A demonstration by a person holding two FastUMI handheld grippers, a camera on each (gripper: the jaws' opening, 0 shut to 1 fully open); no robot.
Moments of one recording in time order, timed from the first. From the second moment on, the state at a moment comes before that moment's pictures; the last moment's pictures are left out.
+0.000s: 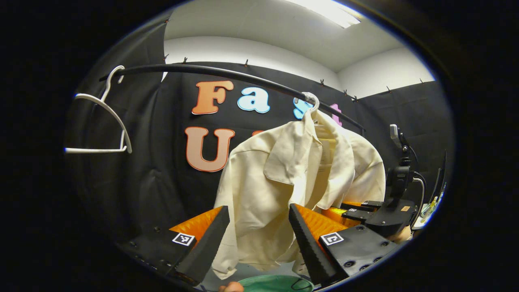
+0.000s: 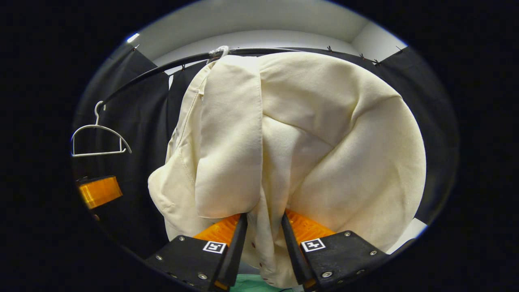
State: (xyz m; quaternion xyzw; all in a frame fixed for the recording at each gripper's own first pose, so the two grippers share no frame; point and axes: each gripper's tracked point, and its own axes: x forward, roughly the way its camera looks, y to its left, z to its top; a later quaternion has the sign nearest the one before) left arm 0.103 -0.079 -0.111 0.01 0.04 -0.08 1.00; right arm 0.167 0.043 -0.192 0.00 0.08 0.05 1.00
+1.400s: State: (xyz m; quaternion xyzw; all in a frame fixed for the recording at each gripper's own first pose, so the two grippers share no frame) left arm 0.189 -0.129 -0.143 0.05 0.04 -0.10 0.99; right arm 0.098 0.029 -0.119 -0.01 0.02 0.09 1.00
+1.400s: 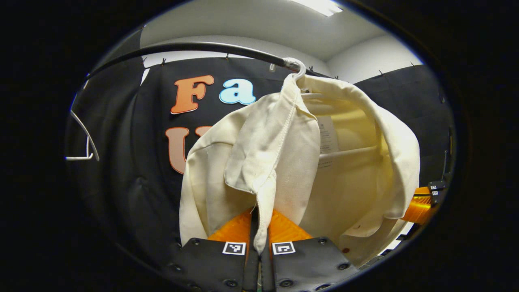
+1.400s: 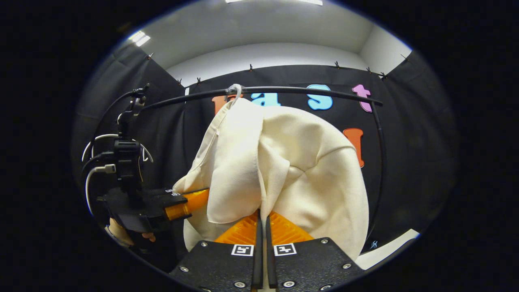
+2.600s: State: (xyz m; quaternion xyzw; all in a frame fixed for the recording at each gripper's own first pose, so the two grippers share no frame) left arm 0.139 -0.017 0.009 0.08 -0.08 0.05 0.99; right arm 0.088 -0.061 0.013 -0.01 -0.05 -0.02 1.00
